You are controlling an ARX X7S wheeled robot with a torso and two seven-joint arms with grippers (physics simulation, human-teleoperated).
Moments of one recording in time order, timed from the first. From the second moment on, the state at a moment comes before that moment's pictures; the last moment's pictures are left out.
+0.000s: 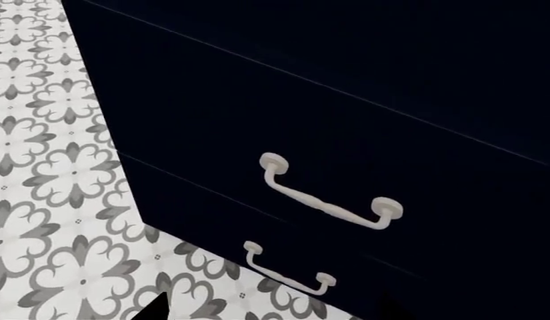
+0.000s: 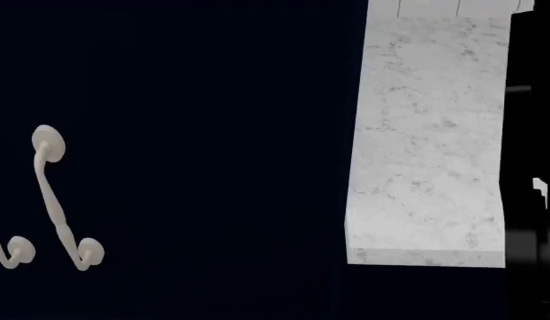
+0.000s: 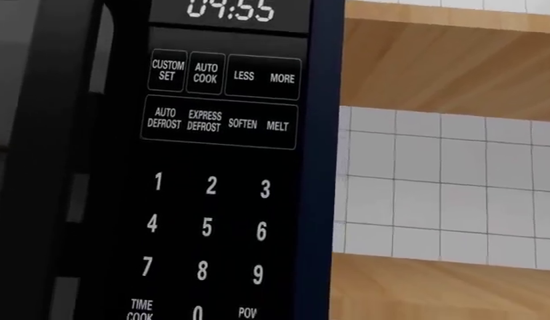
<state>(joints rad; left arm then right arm) 0.13 -0.02 -0.48 -0.38 -0.15 -0.07 0.21 2.00 0.18 -0.46 0.30 0.85 1.02 0.59</state>
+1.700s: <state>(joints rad) 0.13 -0.02 -0.48 -0.38 -0.15 -0.07 0.21 1.82 0.20 -0.46 0.22 0.92 1.01 0.66</state>
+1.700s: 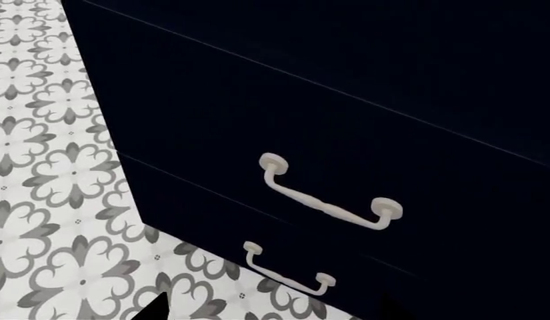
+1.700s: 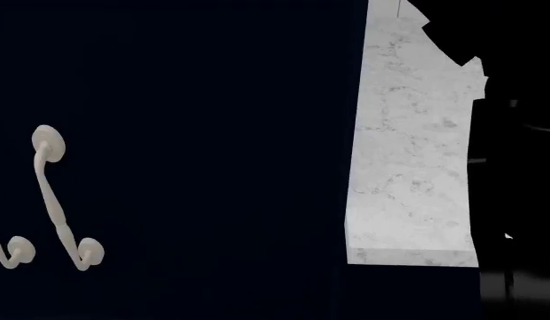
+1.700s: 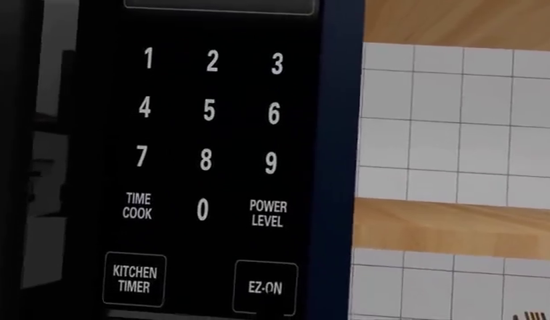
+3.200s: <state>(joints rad) 0.13 -0.02 -0.48 -0.38 -0.15 -0.07 0.21 1.70 0.23 -0.51 0.15 0.95 0.99 0.68</state>
